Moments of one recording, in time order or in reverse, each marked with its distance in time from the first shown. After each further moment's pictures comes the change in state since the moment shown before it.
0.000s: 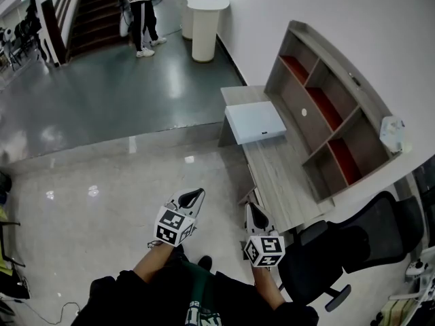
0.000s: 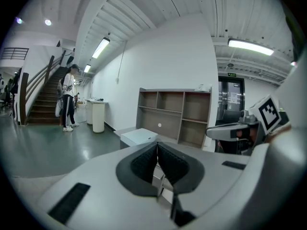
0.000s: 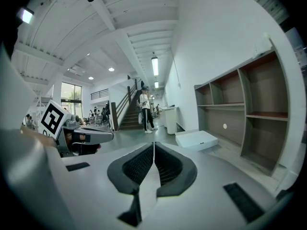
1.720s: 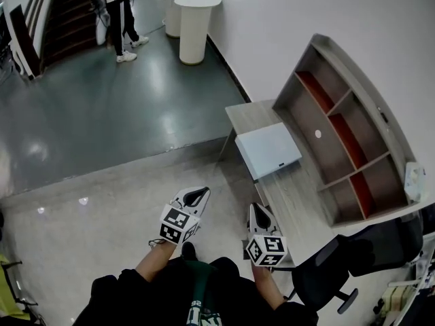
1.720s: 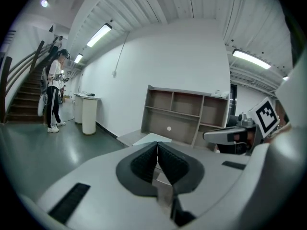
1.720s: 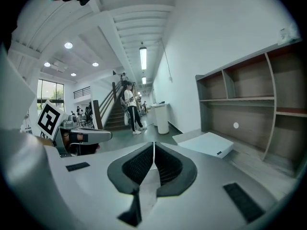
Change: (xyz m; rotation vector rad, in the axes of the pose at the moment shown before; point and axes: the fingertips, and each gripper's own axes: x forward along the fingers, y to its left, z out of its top) left arm 0.129 0.240 0.061 -0.015 0.021 -0.166; right arm 0.260 0.012 0.059 0.069 0.038 -0.164
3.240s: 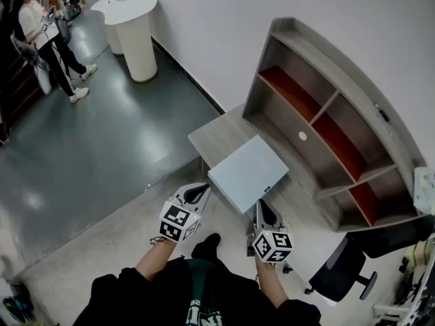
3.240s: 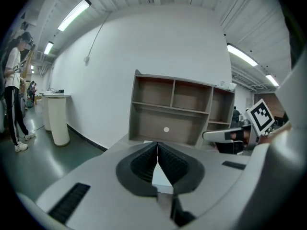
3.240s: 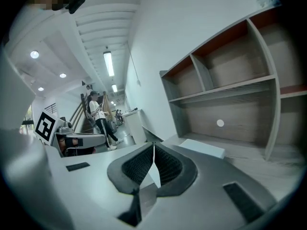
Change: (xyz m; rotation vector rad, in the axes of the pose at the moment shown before) left arm 0.255 0.071 0.078 0.119 0.106 -0.247; right arm 0.151 -0.183 0.051 0.244 -0.070 -0.257
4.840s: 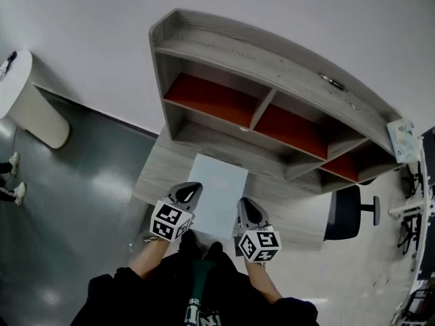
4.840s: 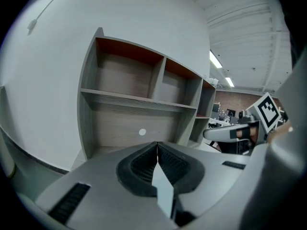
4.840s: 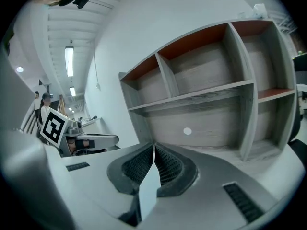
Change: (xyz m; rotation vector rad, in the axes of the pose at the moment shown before) left arm 0.226 0.008 0.057 0.162 0.124 -0.542; right arm 0.075 -0.098 0.049 0.147 -0.090 -0.469
